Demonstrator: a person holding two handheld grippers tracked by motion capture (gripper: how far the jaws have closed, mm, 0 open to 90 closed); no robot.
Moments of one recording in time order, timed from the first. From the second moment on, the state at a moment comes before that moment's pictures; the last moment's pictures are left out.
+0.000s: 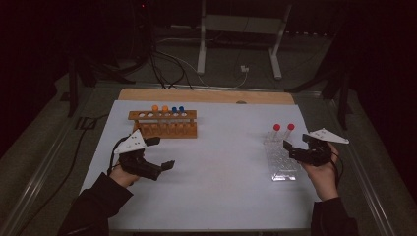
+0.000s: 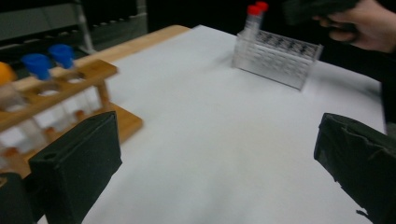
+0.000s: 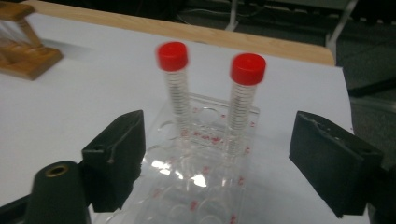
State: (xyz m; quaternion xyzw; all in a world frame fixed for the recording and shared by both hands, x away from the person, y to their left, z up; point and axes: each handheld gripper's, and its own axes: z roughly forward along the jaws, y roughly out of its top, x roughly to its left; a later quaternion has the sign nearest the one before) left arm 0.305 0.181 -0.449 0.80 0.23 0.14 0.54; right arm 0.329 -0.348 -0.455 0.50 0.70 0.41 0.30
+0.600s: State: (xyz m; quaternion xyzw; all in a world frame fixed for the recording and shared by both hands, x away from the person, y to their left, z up) left arm 0.306 0.186 -0.455 0.79 0.24 0.14 0.54; right arm 0.372 -0.348 -0.474 0.52 0.71 0.39 0.29
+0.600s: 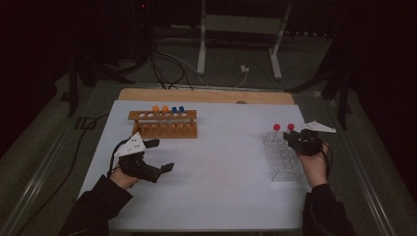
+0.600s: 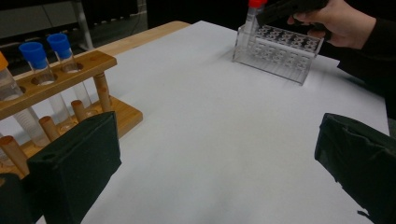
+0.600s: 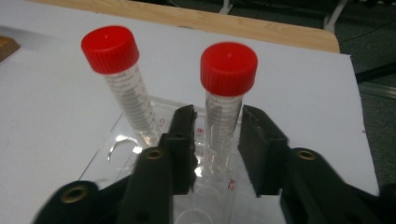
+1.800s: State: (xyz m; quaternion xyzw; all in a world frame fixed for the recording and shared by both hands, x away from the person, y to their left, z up) left arm 0.300 0.166 -0.442 0.81 0.23 0.11 0.52; right arm 0.302 -0.308 -0.387 0.42 0.74 0.42 0.32
